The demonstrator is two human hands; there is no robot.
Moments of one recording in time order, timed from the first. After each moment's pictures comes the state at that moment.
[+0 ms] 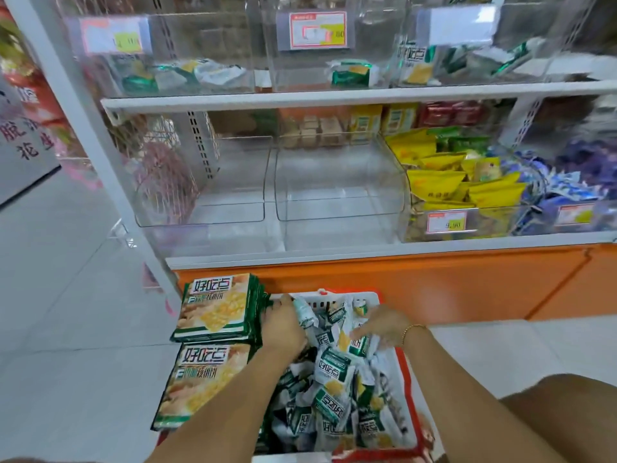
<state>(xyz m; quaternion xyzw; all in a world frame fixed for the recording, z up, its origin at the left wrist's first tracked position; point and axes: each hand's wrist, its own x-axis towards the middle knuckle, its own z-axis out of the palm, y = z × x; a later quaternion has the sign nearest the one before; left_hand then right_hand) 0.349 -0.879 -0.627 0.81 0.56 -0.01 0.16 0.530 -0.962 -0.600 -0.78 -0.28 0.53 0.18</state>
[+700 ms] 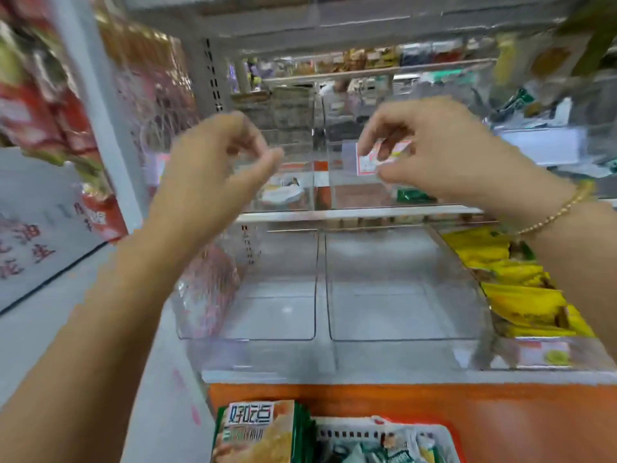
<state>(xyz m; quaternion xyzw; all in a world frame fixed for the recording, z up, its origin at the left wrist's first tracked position) 0.290 -0.771 -0.254 0.82 0.28 0.49 0.07 0.506 -0.859 -0.233 -0.61 -0.71 -0.04 0.35</state>
